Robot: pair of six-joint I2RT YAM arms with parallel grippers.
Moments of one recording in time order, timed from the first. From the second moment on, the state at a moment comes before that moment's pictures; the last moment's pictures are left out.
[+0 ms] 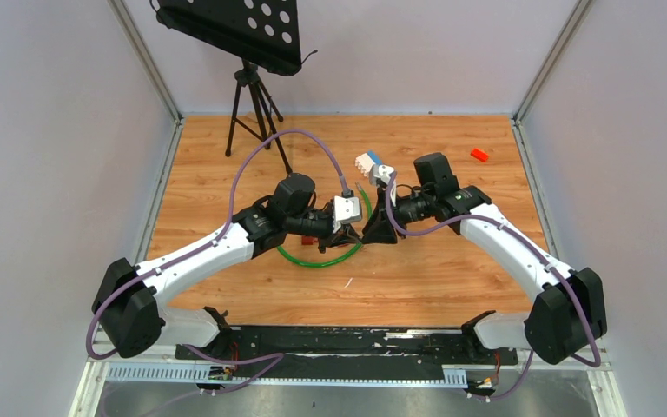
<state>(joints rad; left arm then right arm) -0.81 1.30 0.96 -0.17 0.65 0.35 0.47 1.32 1.04 -0.50 -1.05 -0.39</state>
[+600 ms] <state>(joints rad) -0.81 1.30 0.96 -0.18 0.64 0.35 0.47 1.32 1.04 -0.55 -1.05 -0.43</state>
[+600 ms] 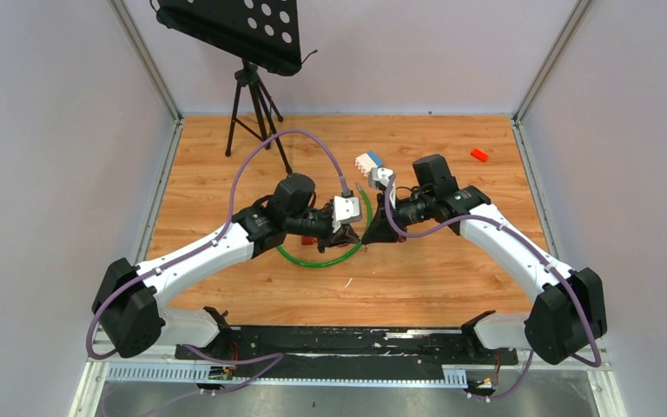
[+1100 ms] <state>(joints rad) -0.81 1.28 0.93 -0.16 0.62 0.42 0.48 1.32 1.04 -0.55 -1.04 -0.43</state>
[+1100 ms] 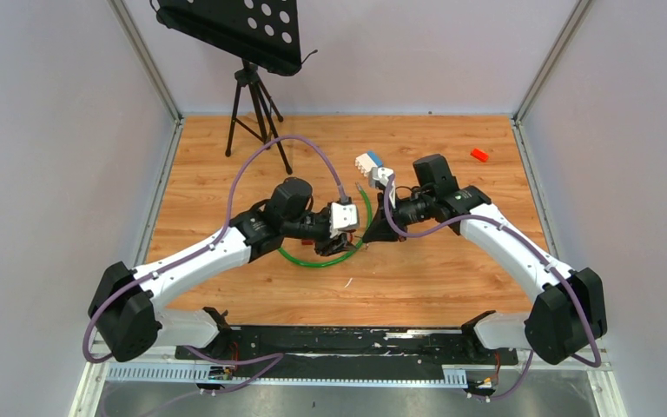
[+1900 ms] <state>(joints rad) -0.63 1.62 1.05 -0.53 0.20 0.90 0.36 1.19 1.03 -0.61 -0.94 -0.44</state>
